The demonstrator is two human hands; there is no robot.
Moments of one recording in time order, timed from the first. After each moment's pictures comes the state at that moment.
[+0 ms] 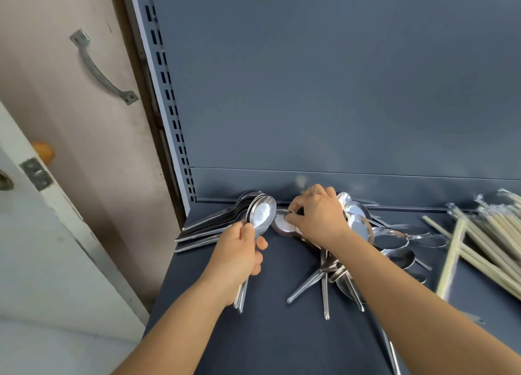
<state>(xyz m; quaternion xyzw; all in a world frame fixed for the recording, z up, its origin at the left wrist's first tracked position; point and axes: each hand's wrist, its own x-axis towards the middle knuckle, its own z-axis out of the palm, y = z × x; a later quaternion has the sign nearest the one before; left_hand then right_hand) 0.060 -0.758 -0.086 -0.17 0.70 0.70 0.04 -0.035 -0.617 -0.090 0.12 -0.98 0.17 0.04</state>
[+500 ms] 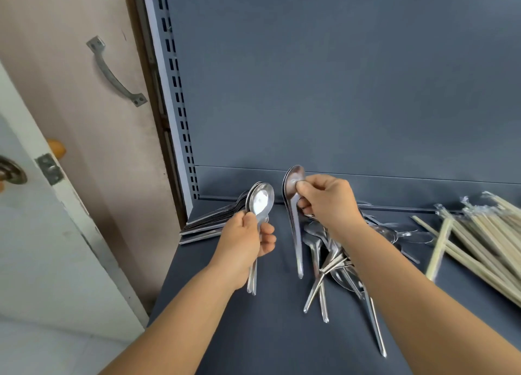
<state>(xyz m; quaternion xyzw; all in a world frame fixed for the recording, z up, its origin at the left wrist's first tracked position) 0.062 -0.749 -0.078 -0.19 0.63 0.76 0.00 -0.004 -0.615 -0.047 -0.02 -0.82 0.57 0.03</state>
